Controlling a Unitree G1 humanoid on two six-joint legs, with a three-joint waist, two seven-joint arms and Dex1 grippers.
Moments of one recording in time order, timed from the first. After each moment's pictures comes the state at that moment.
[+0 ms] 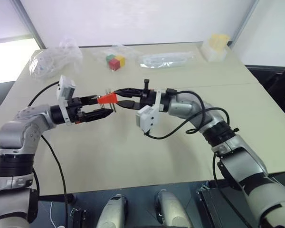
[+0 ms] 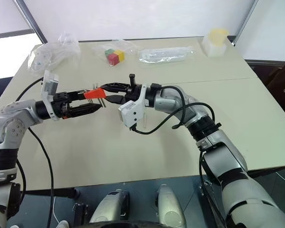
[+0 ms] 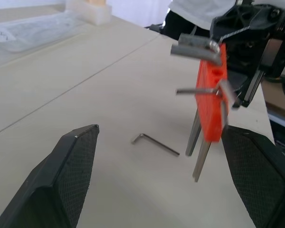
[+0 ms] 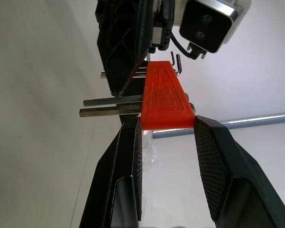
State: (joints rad) left arm -0.52 0.74 0.15 0.00 -0.68 0.69 -1.09; right arm -0.96 -0.41 0.45 0.42 -0.44 -0.81 0.50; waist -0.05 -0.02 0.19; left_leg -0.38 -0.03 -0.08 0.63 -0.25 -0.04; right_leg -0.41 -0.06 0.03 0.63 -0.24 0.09
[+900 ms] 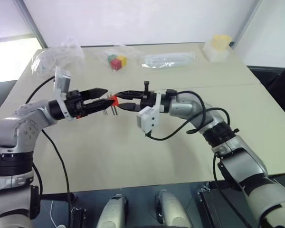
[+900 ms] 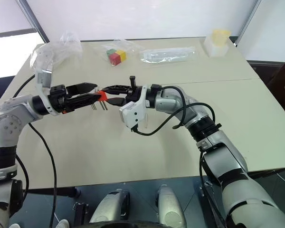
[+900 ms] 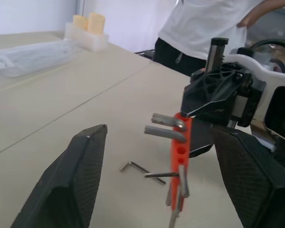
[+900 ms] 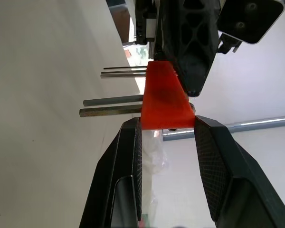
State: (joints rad) left arm -0.54 0.72 0.20 -0.05 -0.80 0.77 -1.02; right arm -0.96 -0.41 0.45 0.42 -0.41 -0.80 0.55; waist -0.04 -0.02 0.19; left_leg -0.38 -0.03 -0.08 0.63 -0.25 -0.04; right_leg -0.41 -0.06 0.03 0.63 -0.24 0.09
